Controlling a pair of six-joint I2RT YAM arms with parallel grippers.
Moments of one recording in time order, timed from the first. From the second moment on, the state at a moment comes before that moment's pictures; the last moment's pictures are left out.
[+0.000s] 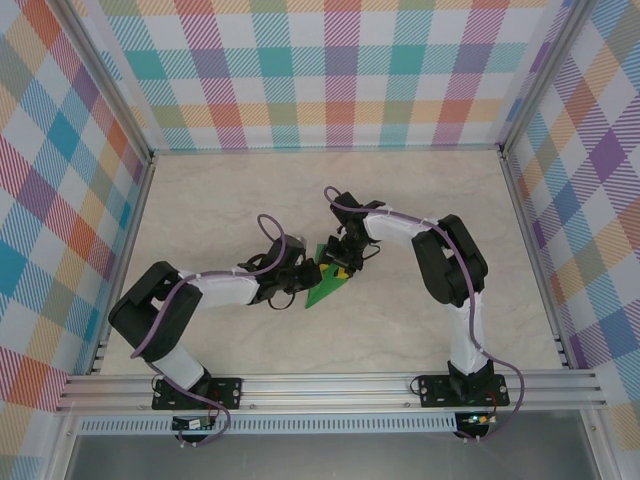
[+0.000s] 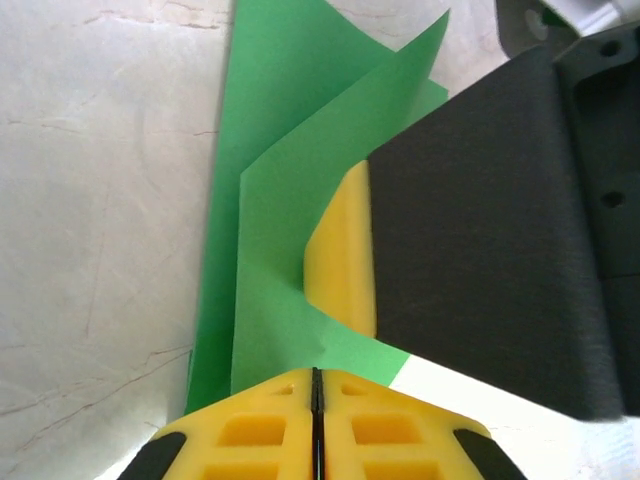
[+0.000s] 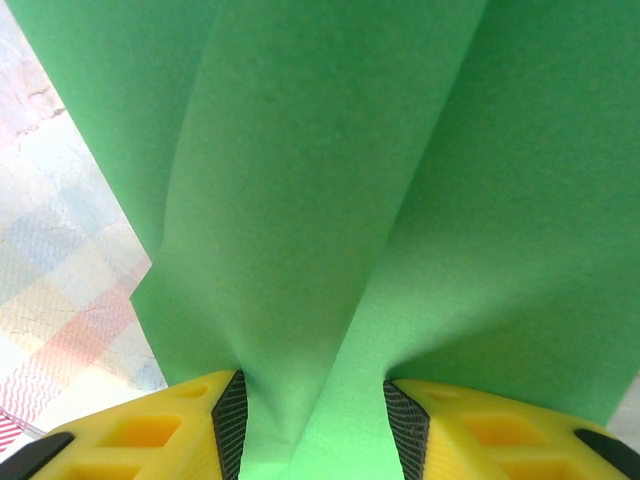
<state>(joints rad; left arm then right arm) -0.68 1.63 0.72 0.10 0.16 -0.88 0.62 2.10 1.45 -0.75 -0.45 0.87</state>
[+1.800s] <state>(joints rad) -0.68 1.68 0.72 0.07 0.15 -0.86 0.62 1.93 1.41 -0.73 -0.39 0.79</state>
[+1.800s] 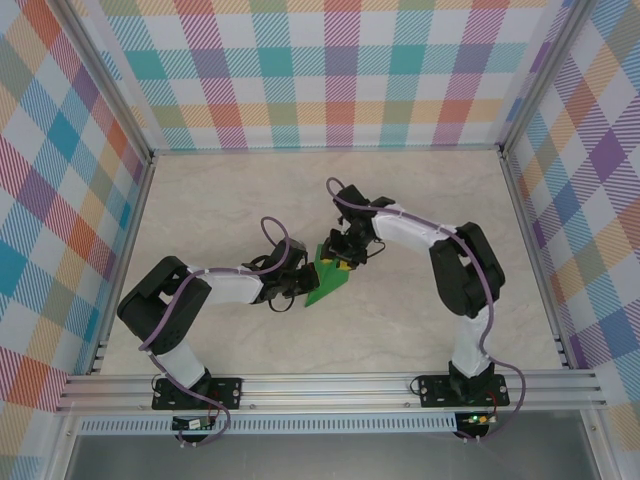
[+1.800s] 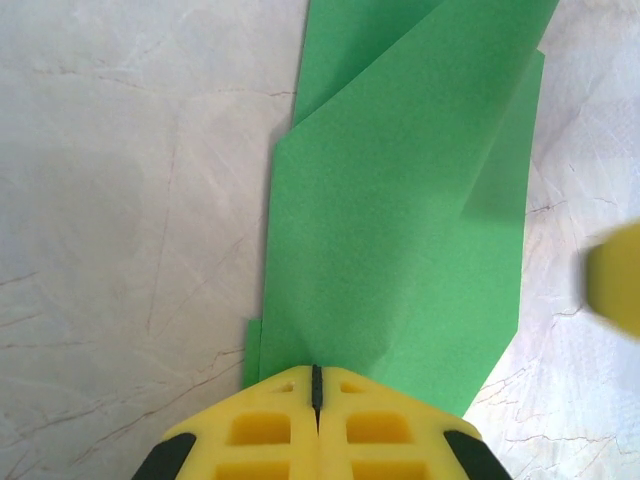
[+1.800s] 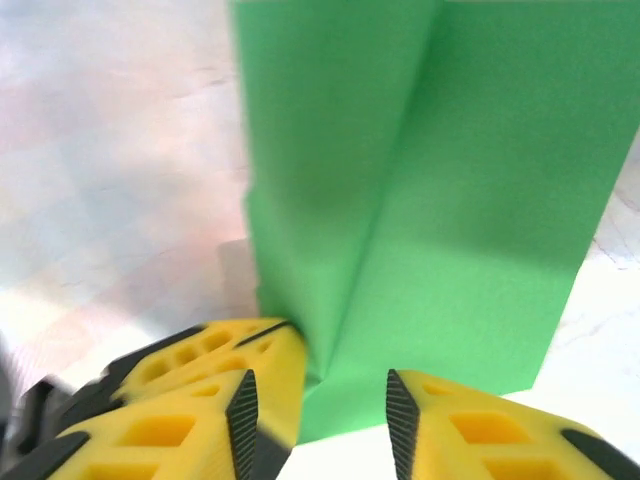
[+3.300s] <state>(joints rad) -0.68 1.68 0.71 0.07 0.16 -0.86 0.46 2.15 1.47 -0.52 -0.56 0.49</state>
